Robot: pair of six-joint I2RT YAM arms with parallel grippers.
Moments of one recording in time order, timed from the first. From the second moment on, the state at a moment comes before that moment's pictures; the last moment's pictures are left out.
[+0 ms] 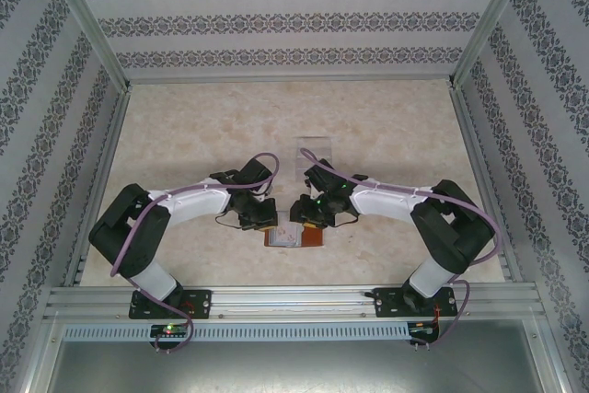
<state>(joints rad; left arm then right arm) -0.63 1.61 0.86 -0.51 0.37 -0.79 0.73 1.63 0.85 -0.35 -0.41 0.89</state>
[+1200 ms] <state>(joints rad) -0.64 1.65 0.89 -0.51 0.40 -0.79 0.72 1.69 0.85 -0.23 -0.53 0.92</state>
